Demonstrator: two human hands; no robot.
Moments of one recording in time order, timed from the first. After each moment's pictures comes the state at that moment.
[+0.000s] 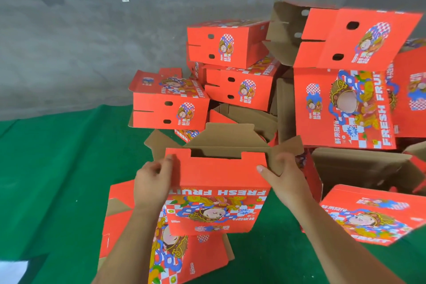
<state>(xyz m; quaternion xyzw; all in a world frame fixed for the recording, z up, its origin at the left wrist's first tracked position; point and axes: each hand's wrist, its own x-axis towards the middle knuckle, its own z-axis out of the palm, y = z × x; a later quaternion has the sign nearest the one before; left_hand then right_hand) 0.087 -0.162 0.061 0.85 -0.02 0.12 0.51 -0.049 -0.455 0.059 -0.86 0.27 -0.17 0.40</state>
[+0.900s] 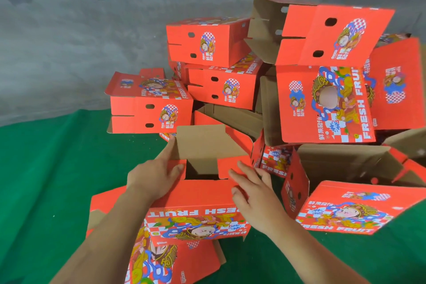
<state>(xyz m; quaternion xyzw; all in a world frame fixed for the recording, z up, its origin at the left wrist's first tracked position) 0.117 -0.193 0.081 0.97 -0.24 0.04 0.08 -0.058 -0.418 0.037 -0.95 0.10 -0.15 0.26</state>
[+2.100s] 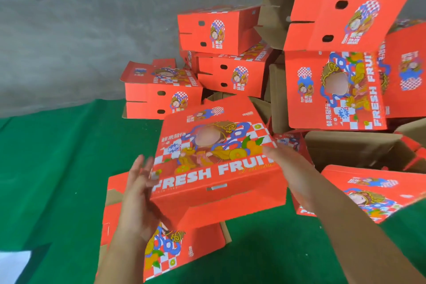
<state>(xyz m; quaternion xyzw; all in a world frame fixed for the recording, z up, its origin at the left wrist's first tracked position) 0.013 -0.143 0.064 0.48 0.04 -0.10 0.87 -0.095 -0.432 0.119 -0.70 0.23 -0.07 0.67</state>
